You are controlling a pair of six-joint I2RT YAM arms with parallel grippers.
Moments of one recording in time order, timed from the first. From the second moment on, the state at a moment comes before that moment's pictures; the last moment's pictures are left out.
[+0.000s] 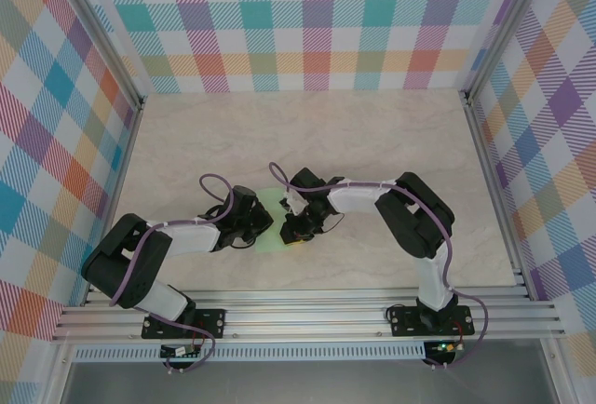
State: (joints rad) left arm -0.55 1.50 0.51 0.13 0.13 -1.13; right arm 0.81 2.00 1.19 -0.47 -0.65 0.45
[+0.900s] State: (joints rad) left arm -0.55 1.50 0.51 0.13 0.13 -1.13; right arm 0.85 1.95 1.22 -0.43 -0.60 0.61
